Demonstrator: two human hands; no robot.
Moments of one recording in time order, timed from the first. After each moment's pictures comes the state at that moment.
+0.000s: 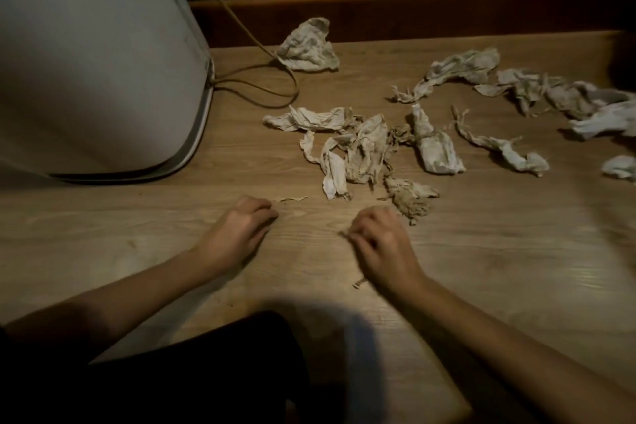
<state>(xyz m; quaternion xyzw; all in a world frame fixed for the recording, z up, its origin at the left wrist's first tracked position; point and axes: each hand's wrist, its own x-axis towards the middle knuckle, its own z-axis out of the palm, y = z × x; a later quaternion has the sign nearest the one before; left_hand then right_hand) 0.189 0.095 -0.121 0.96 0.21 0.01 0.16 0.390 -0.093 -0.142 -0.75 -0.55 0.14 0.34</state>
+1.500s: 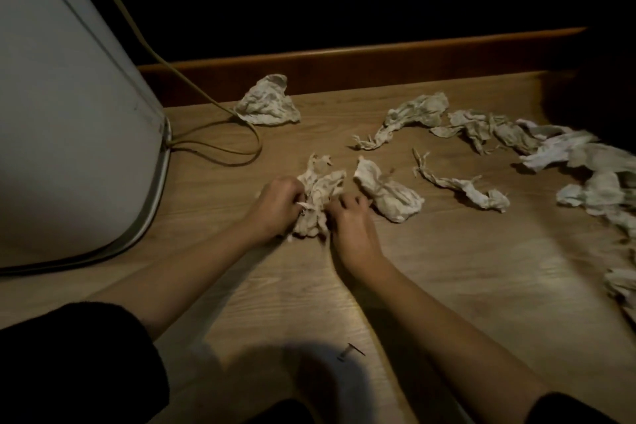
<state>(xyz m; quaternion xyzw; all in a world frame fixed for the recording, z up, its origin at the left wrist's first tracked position) 0.366 0.149 -0.110 0.95 0.23 0.04 0.21 0.444 0.007 -0.131 -0.86 -0.47 0.07 0.21</state>
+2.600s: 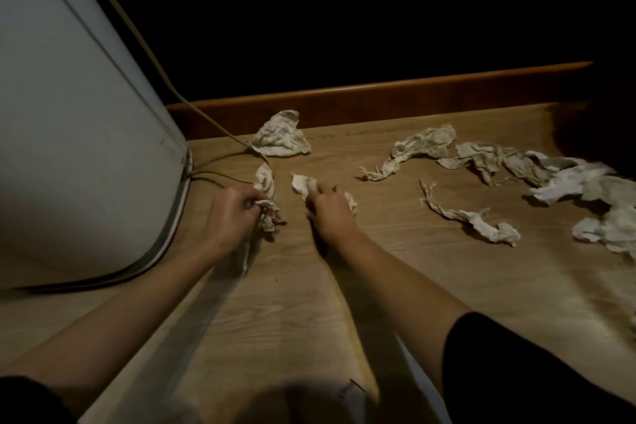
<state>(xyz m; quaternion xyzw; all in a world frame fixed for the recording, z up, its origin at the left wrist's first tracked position) 0.322 0.183 -0.068 0.88 0.38 0.18 0.21 0.479 0.095 -0.129 -0.83 -0.51 0.10 0.21</state>
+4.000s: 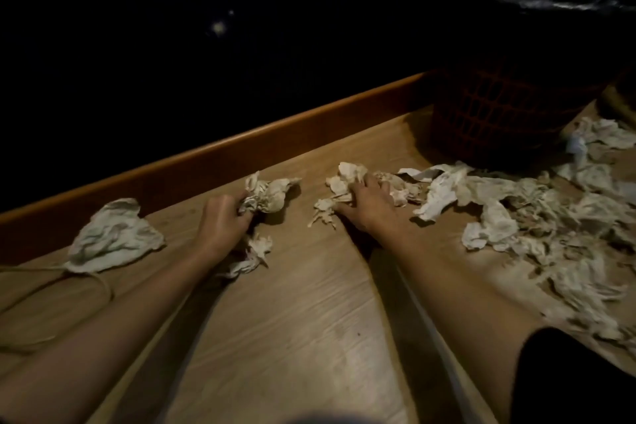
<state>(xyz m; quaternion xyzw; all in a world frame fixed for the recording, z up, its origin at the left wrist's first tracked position) 0.587 0.181 -0.101 0.94 0.19 0.16 0.22 0.734 -0.022 -0.120 -0.96 -0.21 0.12 0.17</state>
